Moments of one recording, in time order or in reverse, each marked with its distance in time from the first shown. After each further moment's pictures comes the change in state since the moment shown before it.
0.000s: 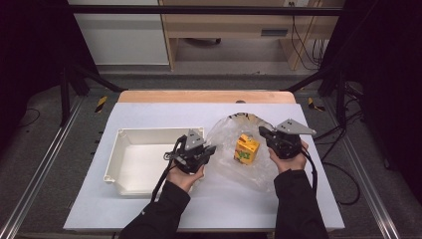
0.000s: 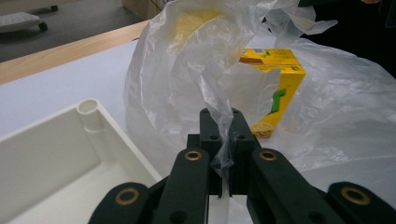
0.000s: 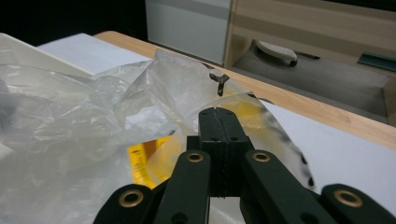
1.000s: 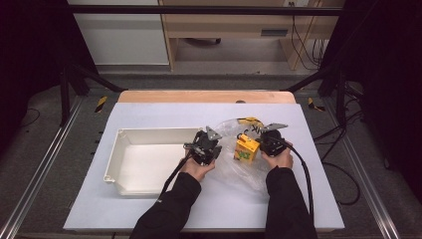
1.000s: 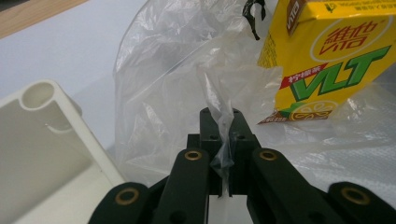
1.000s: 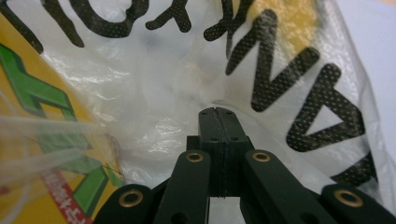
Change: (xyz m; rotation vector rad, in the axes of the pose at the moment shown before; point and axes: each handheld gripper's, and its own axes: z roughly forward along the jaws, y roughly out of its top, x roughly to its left) left arm 0.006 -0.006 0.066 0.208 0.044 0.046; right arm -0.027 -0.061 0.088 0.382 -0.048 0.039
